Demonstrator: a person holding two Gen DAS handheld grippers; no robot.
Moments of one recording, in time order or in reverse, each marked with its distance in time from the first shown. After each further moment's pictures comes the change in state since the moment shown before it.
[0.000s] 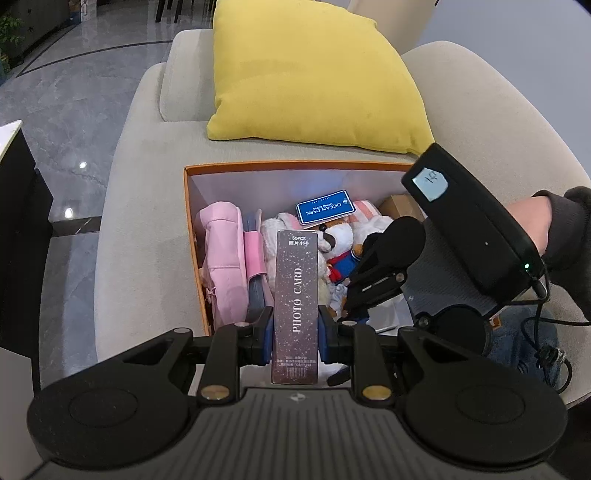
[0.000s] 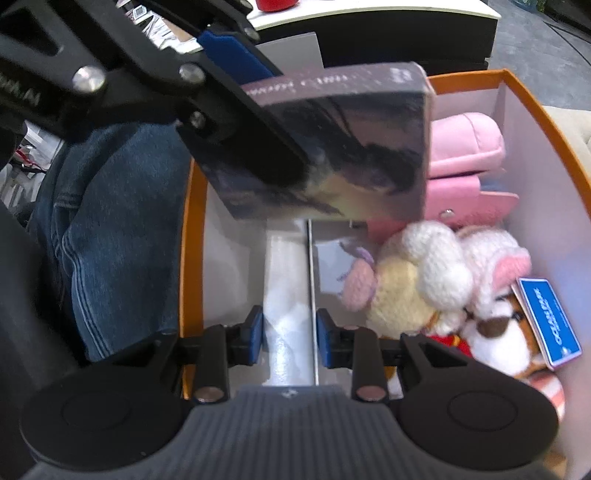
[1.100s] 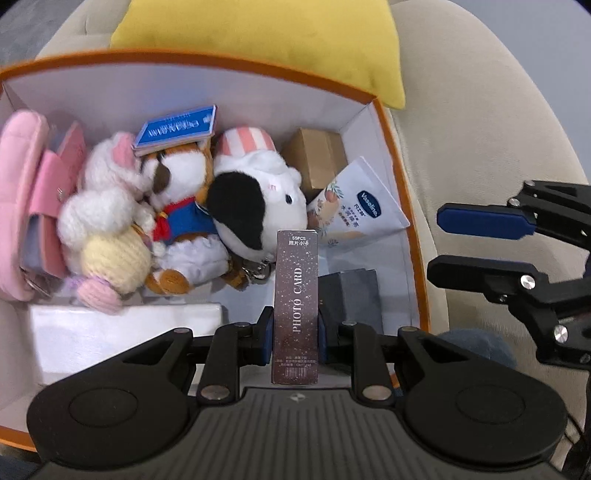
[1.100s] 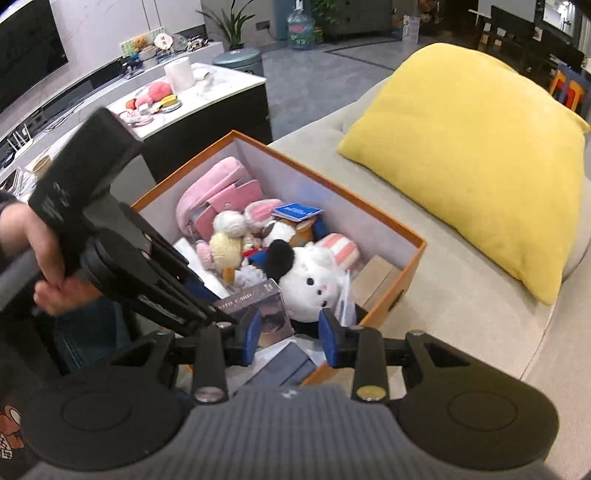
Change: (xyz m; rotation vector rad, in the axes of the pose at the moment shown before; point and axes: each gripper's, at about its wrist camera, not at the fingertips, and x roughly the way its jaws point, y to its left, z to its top) left arm 0.109 -0.097 -0.003 -0.180 0.168 -0.148; right arm -0.166 0.038 -0.147 0.477 -0.357 -0.461
